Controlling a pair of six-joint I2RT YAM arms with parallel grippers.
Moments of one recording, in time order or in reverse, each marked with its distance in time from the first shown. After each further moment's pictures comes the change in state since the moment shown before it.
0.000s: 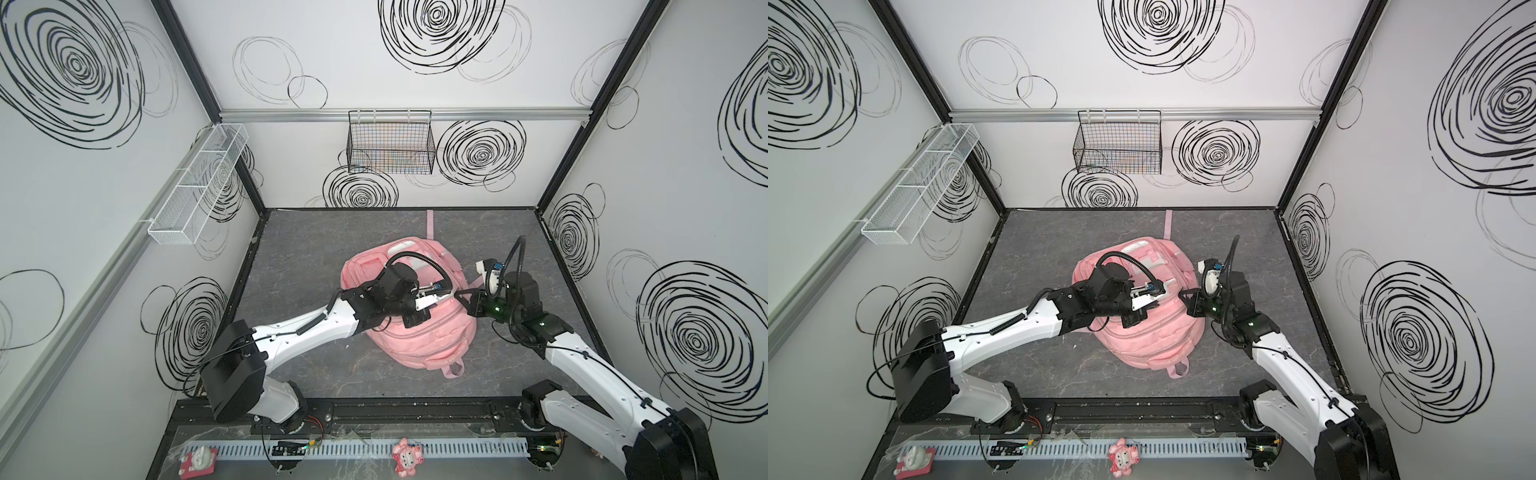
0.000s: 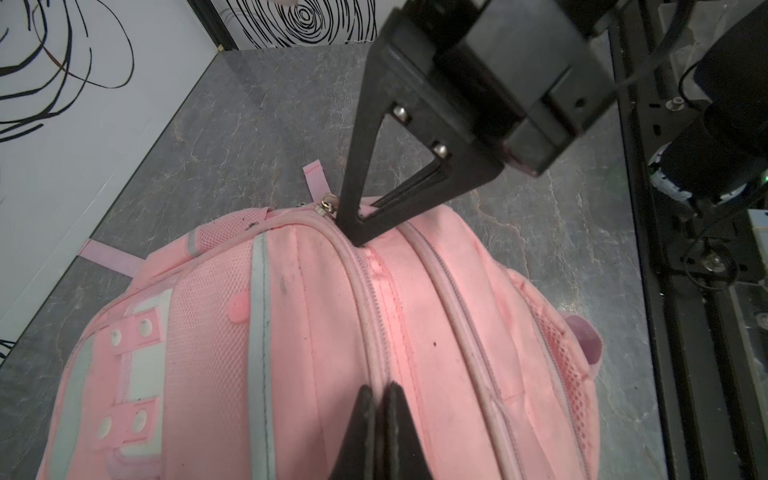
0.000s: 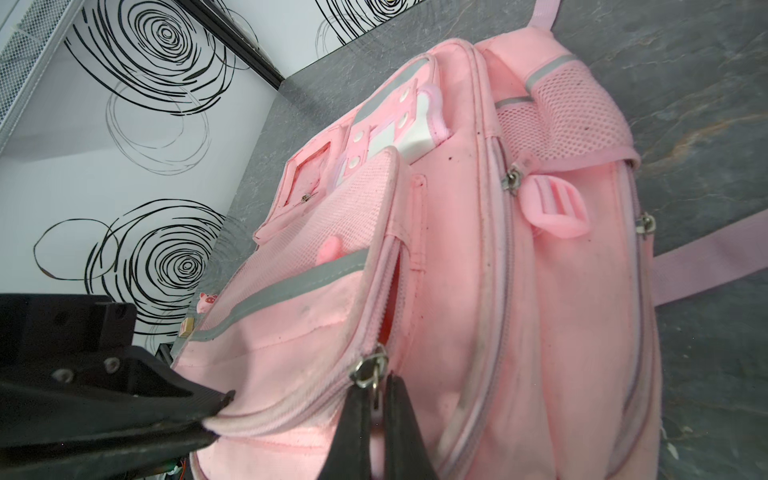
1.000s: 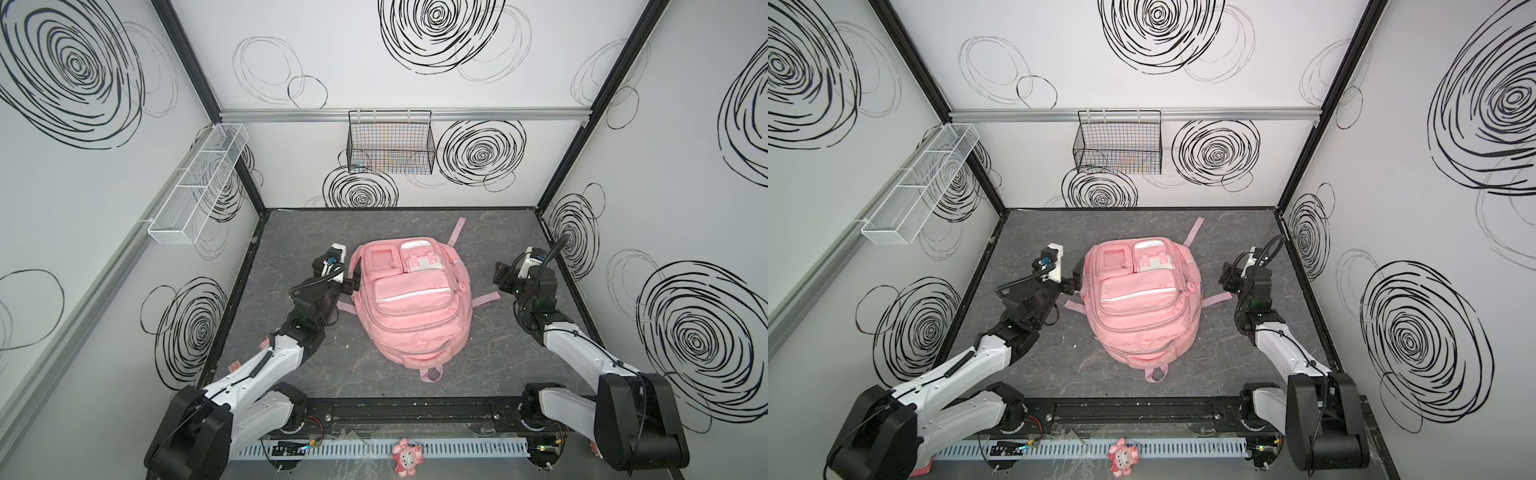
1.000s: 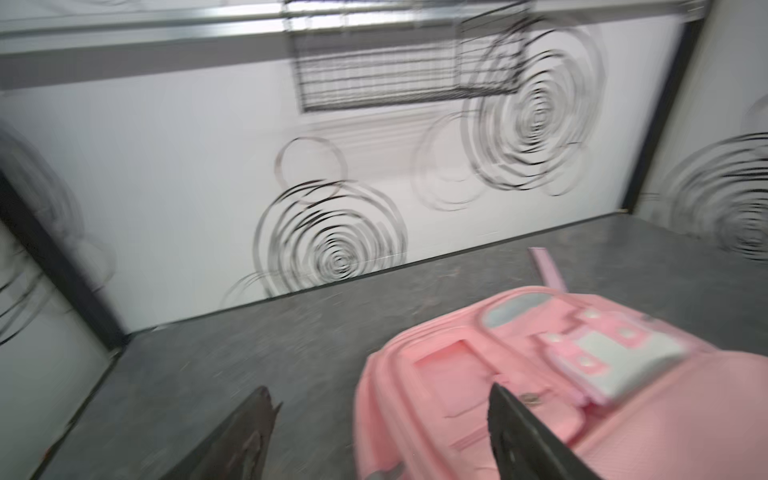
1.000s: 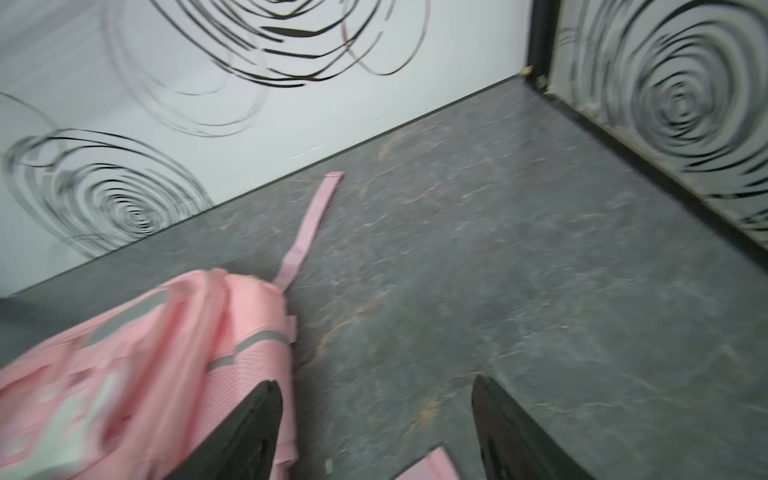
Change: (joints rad) left arm 0.522 -0.394 -0.629 0.794 -0.535 -0.354; right arm -0.294 0.238 -0.112 0.495 0.575 -0.177
